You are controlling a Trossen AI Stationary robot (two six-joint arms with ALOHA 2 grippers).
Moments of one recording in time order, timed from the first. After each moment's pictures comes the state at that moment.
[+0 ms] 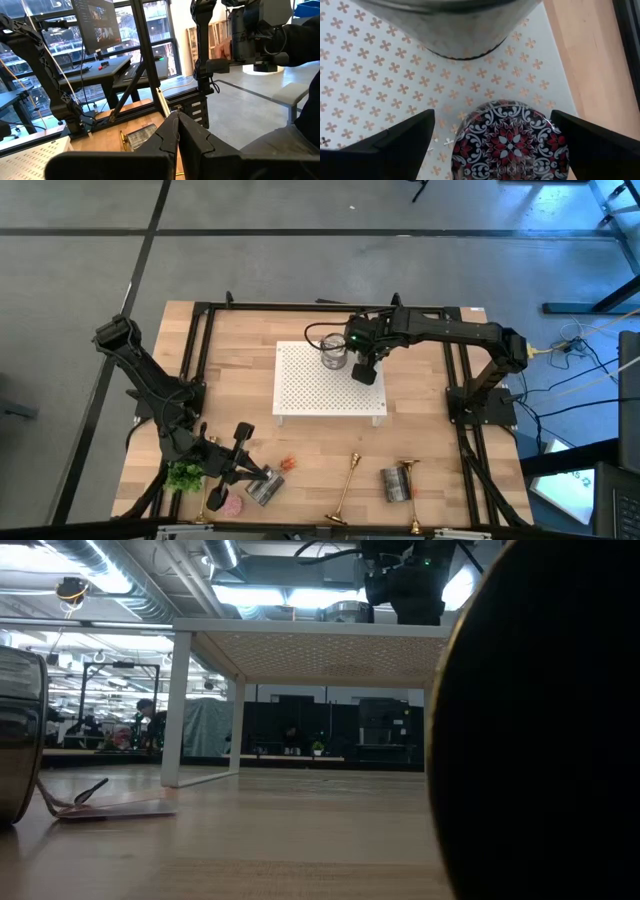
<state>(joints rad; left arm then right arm) -0.88 1.23 0.72 0.52 -0.59 0.16 -0.17 1.69 1.53 -1.14 0.09 0.12</state>
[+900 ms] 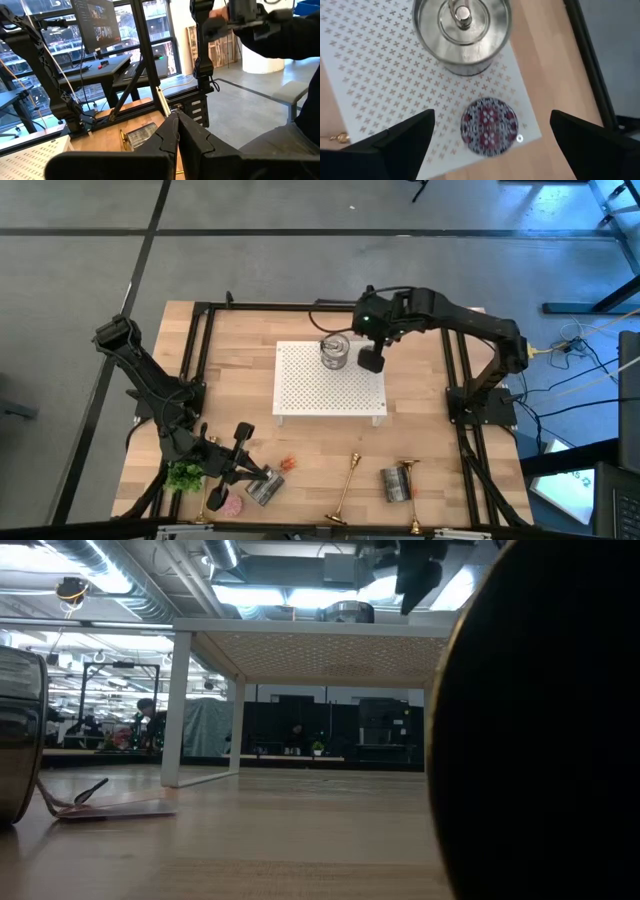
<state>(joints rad) -0.88 1.23 0.72 0.51 -0.58 0.16 -0.17 1.68 1.88 -1.39 0.09 0.10</state>
